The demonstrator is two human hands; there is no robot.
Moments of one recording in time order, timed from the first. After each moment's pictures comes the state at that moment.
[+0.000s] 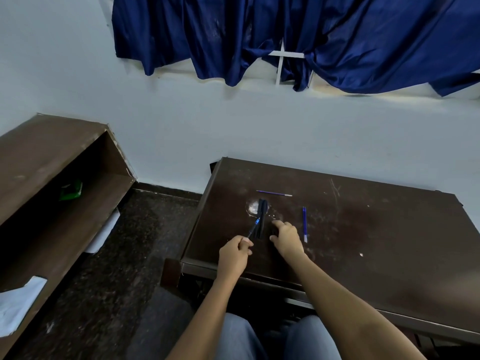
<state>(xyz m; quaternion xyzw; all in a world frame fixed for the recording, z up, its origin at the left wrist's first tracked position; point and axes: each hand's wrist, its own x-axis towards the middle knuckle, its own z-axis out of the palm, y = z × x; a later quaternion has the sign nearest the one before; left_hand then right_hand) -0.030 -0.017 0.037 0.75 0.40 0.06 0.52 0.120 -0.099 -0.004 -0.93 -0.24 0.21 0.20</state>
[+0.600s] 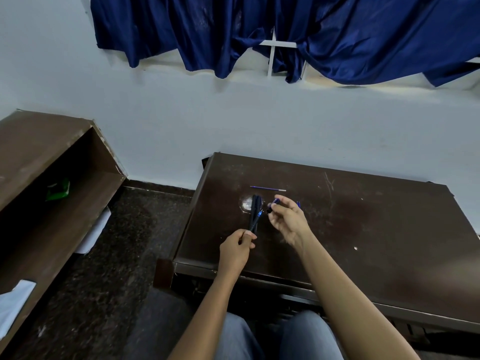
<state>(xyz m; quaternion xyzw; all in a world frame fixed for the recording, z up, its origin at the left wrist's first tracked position) -0.015 -0.026 0.045 0.72 0.39 0.07 0.57 0.133 -0.096 0.051 -0.53 0.09 0.36 0.76</state>
